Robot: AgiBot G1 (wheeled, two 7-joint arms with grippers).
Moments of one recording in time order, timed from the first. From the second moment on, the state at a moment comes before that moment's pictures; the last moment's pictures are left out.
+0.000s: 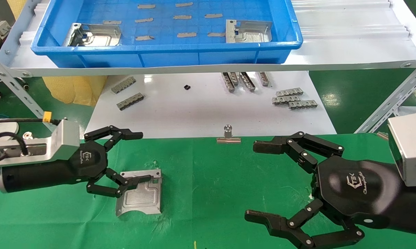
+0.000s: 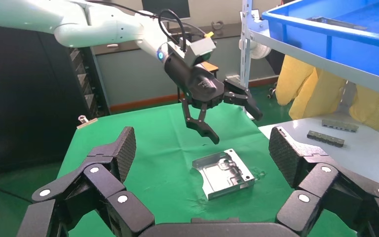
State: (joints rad) left arm -1.46 0.82 0.64 -0.48 0.93 1.56 0.38; right arm 1.09 -0.57 -0.38 1.24 -0.65 -1.44 0.13
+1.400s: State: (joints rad) left arm -1.08 0.61 0.28 -1.27 0.73 1.50 -0.18; right arm 1.09 -0.57 -0.38 1.24 -0.65 -1.44 0.13
